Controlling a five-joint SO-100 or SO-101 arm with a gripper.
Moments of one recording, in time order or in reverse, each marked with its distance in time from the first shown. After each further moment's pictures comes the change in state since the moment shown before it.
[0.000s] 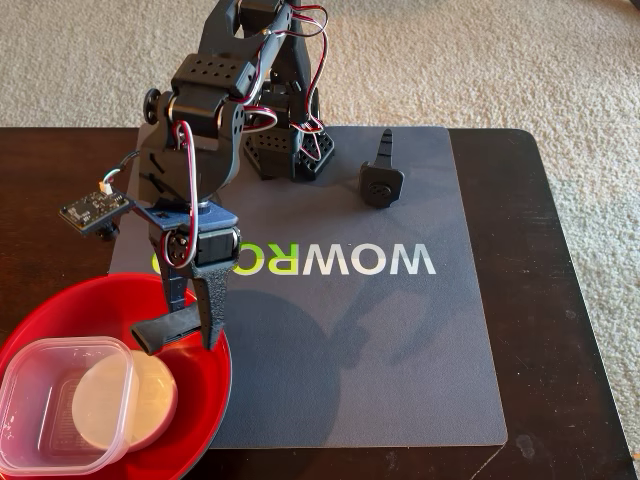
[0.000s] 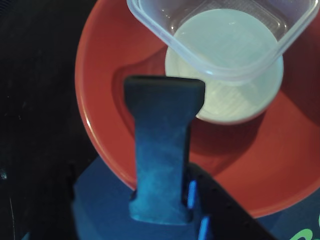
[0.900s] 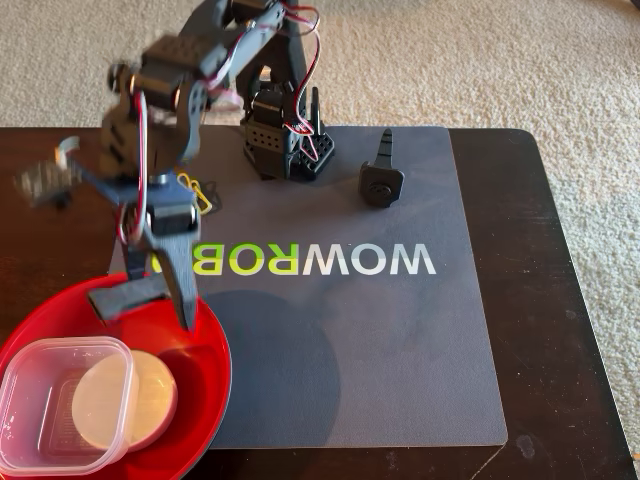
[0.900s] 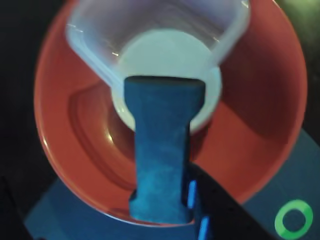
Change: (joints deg) arm 8.5 -2.0 -2.2 6.5 6.0
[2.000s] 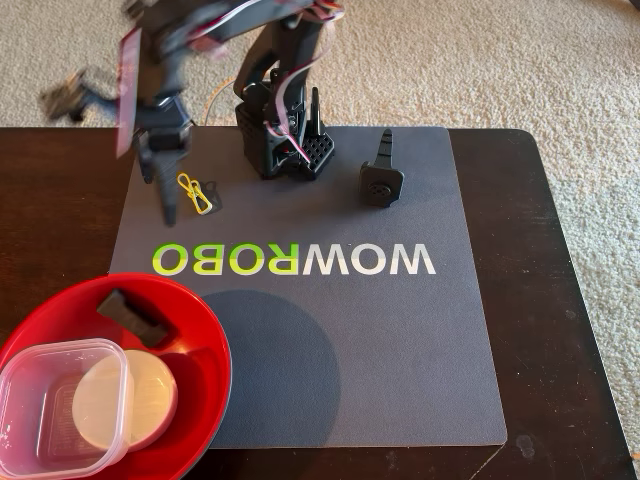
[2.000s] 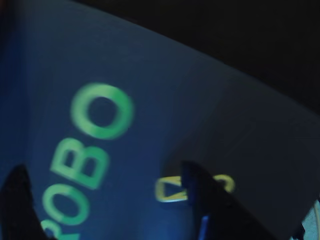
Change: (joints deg) arm 36.6 27.2 33.5 12.7 15.3
